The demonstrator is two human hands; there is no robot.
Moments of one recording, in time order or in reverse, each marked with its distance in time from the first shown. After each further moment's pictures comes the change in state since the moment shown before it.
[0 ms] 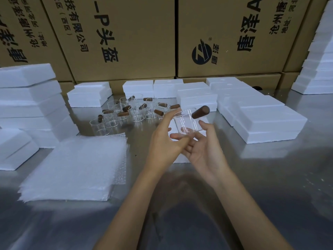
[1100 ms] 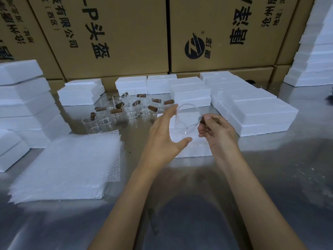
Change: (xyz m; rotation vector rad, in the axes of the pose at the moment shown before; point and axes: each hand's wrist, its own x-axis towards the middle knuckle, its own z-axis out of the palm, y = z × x) left_hand 0.001 -0.009 0.002 0.222 -0.123 0.111; right_hand 0.003 -0.026 -0.033 -0.313 0.327 -0.419
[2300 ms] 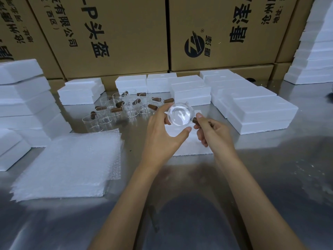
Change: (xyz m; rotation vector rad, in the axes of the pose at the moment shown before) left_hand -0.003 0.013 -0.002 -0.090 0.146 -0.106; right_hand -0.002 0.006 0.006 -0.374 0.036 0.051
